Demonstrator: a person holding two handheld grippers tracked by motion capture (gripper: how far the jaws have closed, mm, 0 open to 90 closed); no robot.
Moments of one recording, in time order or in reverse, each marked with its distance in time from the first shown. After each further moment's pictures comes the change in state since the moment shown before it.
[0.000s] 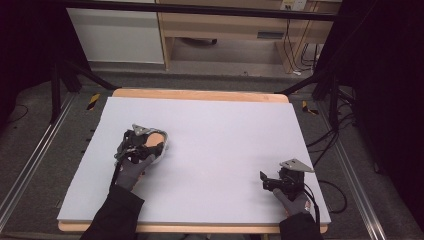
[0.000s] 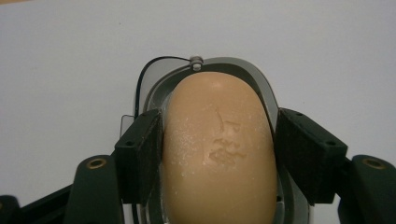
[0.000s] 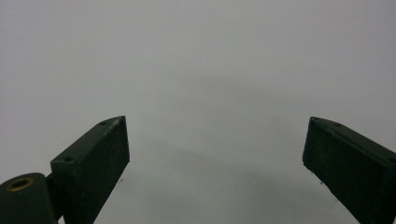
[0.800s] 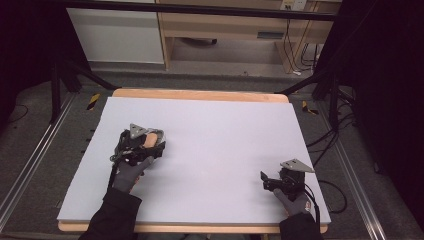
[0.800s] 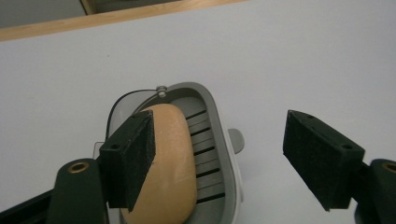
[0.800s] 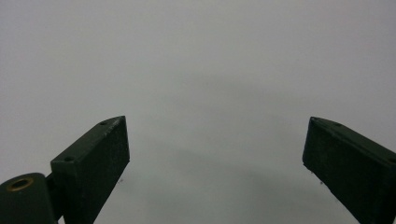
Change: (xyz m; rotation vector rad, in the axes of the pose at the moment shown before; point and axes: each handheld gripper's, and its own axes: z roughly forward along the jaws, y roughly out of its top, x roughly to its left) left arm -0.010 0.004 -0.032 -0.113 -0.081 0.026; right arm -0.001 -0.001 -0.001 0.002 0.000 0.010
